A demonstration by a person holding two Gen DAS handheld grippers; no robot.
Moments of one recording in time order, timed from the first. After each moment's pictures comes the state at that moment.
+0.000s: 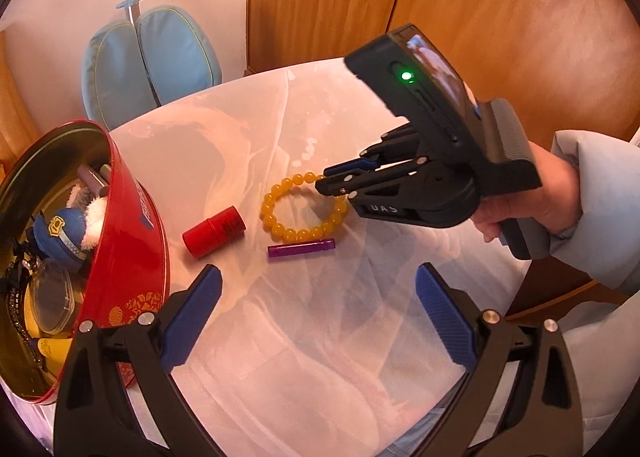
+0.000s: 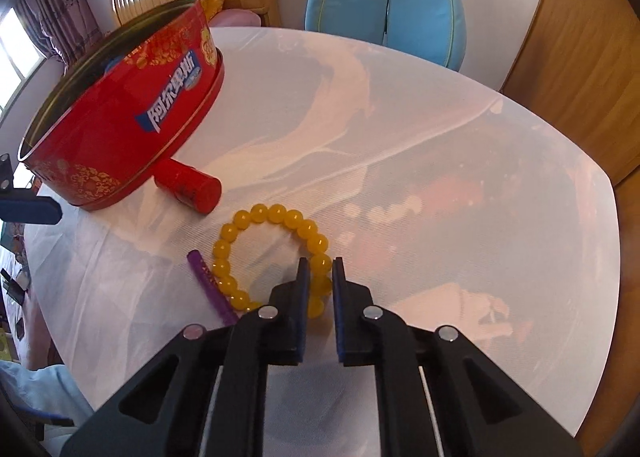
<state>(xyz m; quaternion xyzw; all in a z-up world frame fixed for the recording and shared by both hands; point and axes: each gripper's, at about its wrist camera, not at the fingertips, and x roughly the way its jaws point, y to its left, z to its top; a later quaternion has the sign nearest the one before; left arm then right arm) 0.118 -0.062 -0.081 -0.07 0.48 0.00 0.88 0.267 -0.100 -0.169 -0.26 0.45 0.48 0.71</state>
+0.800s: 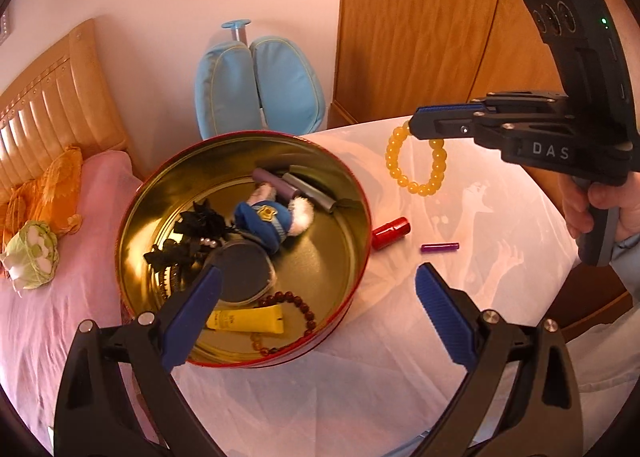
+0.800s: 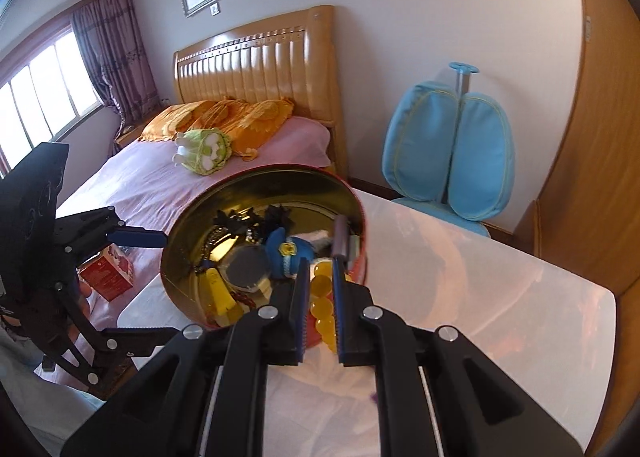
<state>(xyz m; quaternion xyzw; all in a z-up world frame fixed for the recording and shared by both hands) 0.011 0.067 -0.011 -0.08 0.43 0.12 0.89 0.168 -0.019 -0.022 -0.18 0.32 0.59 0.72</state>
